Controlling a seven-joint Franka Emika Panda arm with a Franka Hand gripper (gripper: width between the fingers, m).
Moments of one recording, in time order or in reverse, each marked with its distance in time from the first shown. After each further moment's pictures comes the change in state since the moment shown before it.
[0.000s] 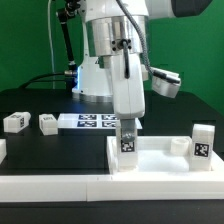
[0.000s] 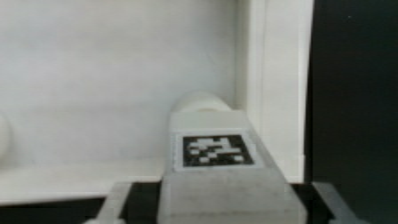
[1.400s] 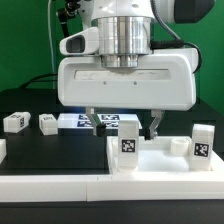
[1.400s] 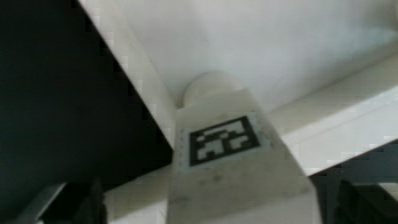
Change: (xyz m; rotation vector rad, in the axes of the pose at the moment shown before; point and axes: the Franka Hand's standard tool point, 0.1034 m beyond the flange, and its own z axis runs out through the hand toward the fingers) arm 0.010 -0.001 0.000 -0.029 0.085 -1.298
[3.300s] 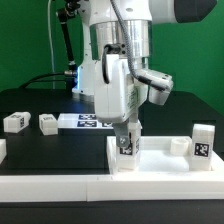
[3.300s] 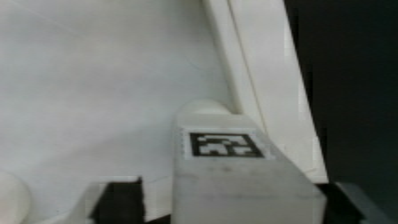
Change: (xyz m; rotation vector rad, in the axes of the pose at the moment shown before) arm -0.004 -0.004 0.004 0.018 -0.058 1.446
